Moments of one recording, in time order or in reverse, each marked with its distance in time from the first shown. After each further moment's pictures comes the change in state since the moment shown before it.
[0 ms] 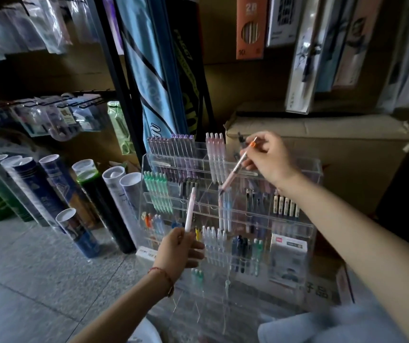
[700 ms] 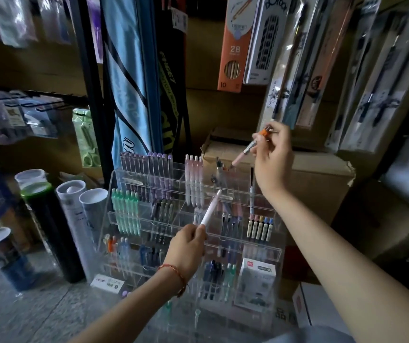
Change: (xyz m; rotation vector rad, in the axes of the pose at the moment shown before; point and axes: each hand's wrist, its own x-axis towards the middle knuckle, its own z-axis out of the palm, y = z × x) left_hand 0.016 0.044 0.043 0.125 -0.116 0.271; right_hand 0.033 -0.009 -0.018 -0.260 0.521 -0.571
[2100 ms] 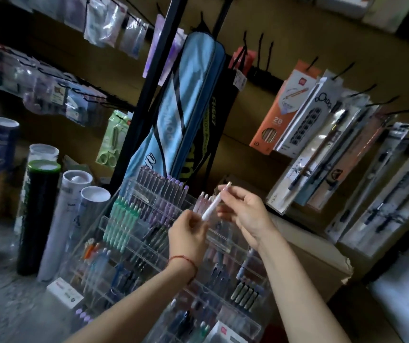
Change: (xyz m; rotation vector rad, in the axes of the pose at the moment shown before) left_hand 0.052 0.041 0.000 -0.304 0.473 0.182; right_hand 0.007 -0.049 0.040 0.365 -0.762 0.646
